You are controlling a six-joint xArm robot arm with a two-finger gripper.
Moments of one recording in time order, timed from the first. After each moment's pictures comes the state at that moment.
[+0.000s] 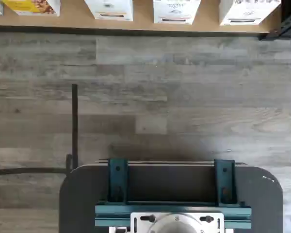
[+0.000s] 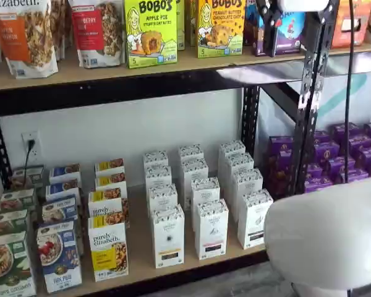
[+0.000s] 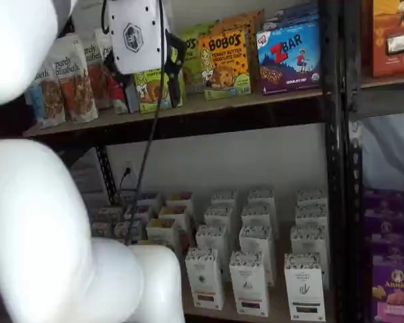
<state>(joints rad) 0.01 -0.84 -1.15 0.04 2.00 0.03</state>
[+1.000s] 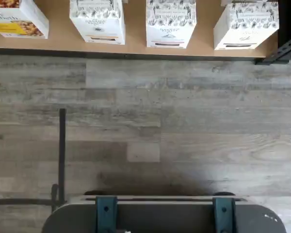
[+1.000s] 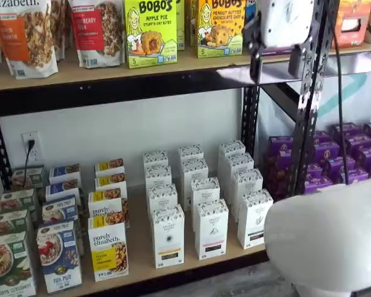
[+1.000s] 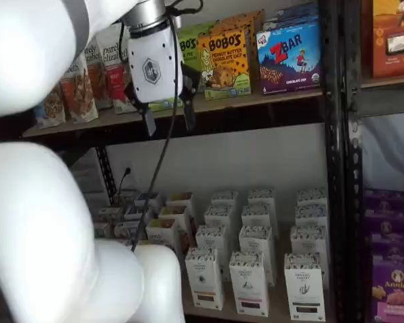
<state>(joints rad) 0.03 -0.86 -0.94 0.00 1.74 0.04</state>
